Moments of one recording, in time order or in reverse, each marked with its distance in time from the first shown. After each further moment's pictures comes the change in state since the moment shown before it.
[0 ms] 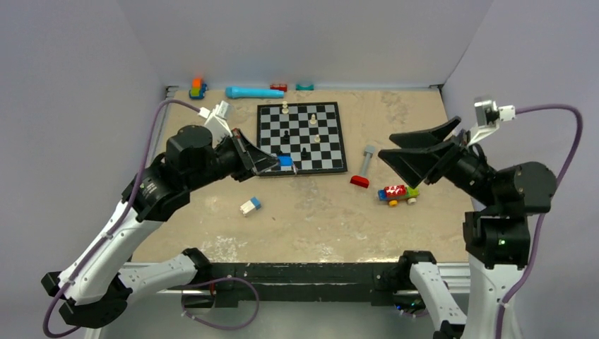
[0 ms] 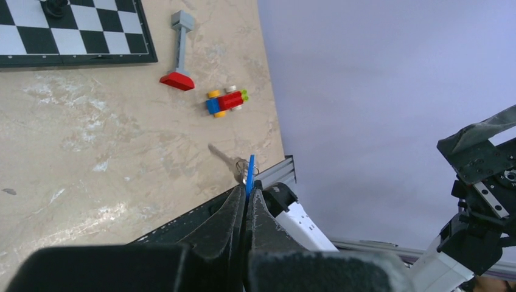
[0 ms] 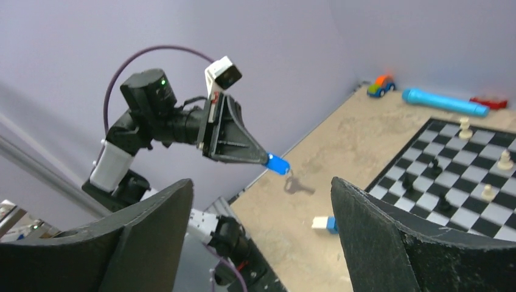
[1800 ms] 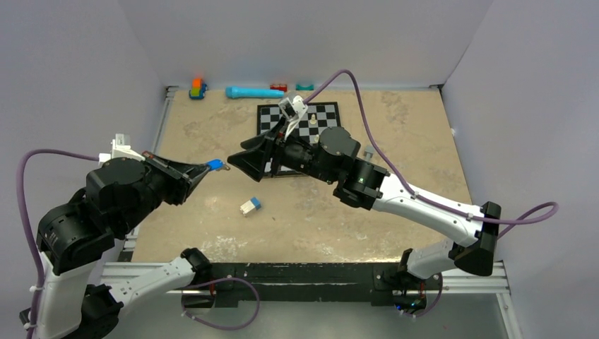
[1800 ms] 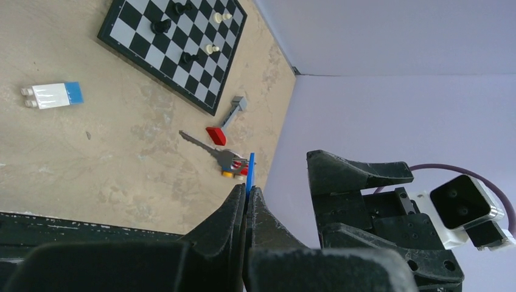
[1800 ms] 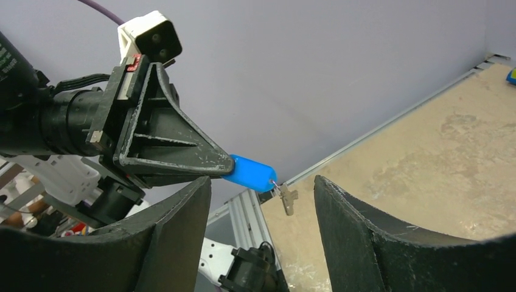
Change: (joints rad) left arm 0.000 -0.154 0.314 -0.592 -0.477 -0.452; right arm 1.160 0.738 0.137 0.435 0.860 -0.324
